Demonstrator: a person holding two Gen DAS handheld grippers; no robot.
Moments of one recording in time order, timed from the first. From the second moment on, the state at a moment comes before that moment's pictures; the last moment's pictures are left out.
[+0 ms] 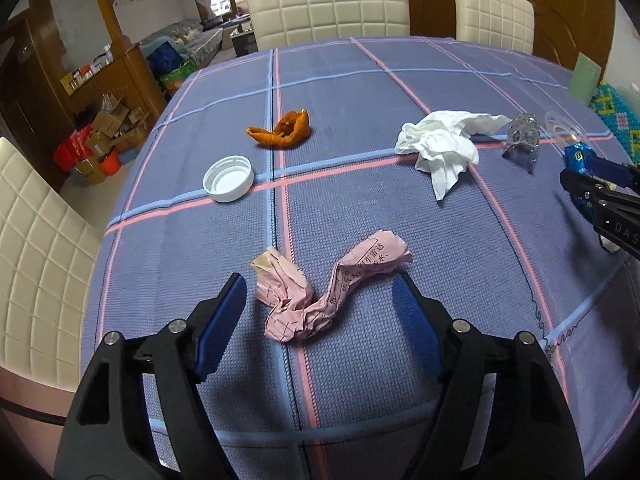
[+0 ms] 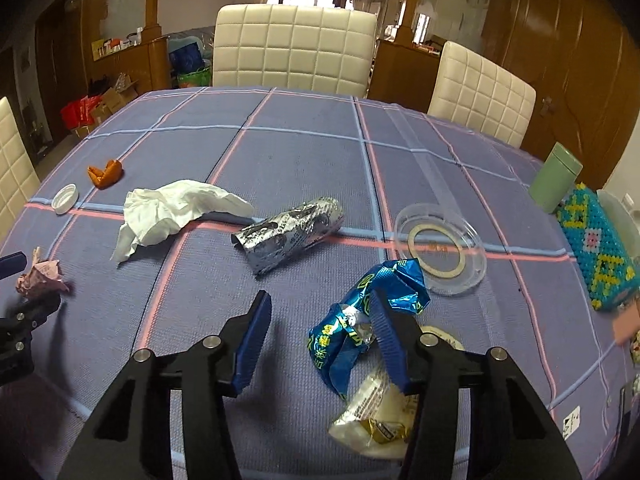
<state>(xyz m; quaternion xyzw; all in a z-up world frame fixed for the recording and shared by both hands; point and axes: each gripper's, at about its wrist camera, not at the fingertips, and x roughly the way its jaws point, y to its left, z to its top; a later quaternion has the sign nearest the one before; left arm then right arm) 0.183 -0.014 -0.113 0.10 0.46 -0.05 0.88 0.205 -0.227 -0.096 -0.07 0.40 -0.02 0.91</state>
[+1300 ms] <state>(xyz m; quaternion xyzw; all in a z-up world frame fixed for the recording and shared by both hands) 0.174 -0.020 -0.113 0.09 0.46 -0.09 0.88 0.185 -0.243 -0.104 0.01 0.41 0.00 0.91</state>
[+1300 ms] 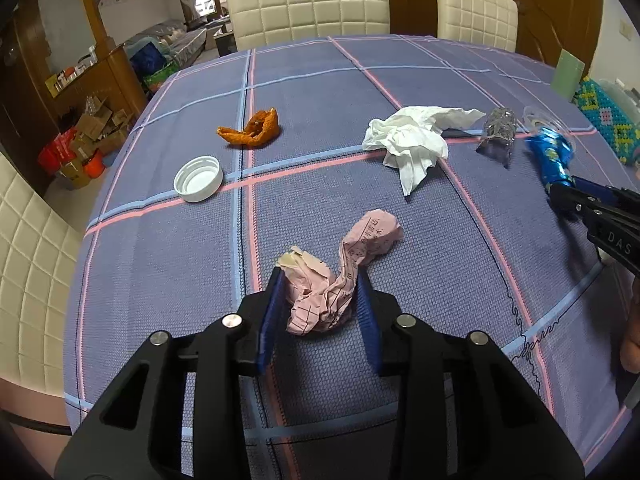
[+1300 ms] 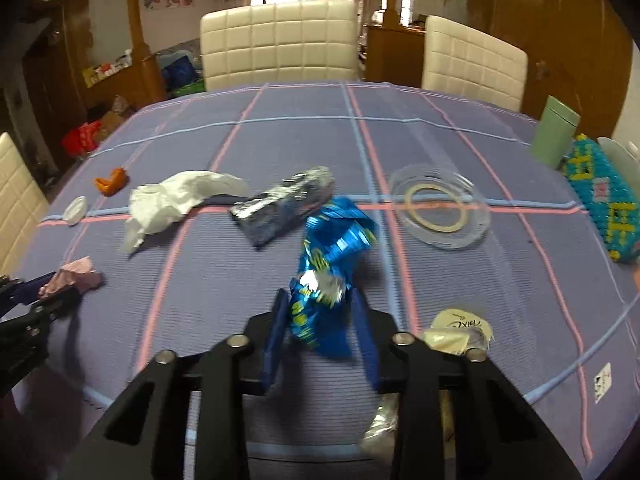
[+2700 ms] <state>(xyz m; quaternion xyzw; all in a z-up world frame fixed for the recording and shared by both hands) 0.083 0.181 -0.075 0.01 0.39 0.08 0.92 0.143 0.062 -0.068 -0.17 0.36 0.31 0.86</state>
